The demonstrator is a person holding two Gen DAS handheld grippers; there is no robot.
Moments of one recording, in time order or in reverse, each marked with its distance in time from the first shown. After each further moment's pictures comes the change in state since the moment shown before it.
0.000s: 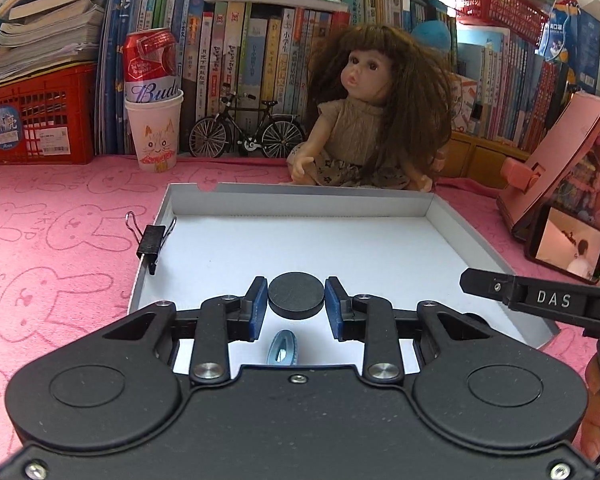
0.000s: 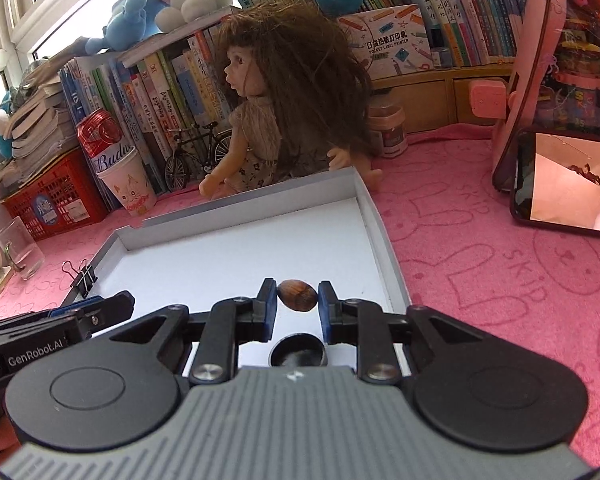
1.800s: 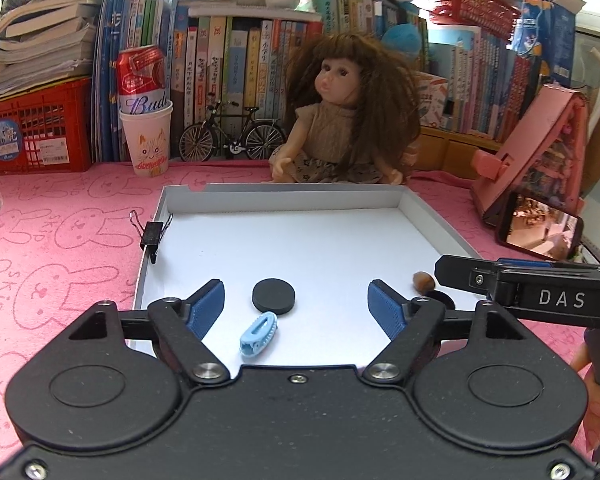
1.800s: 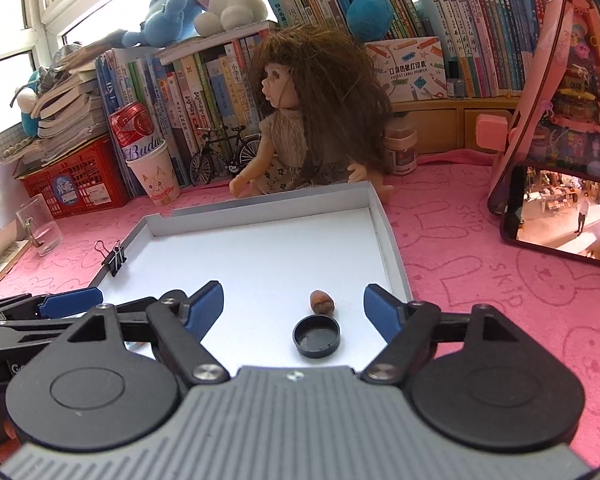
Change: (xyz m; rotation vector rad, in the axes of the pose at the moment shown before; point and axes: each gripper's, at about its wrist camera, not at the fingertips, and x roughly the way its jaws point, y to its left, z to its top) left arm -0.048 -0.011 -0.008 0.045 -0.005 -0.041; right arm -0.047 0.020 -0.003 -0.097 -0.019 0.009
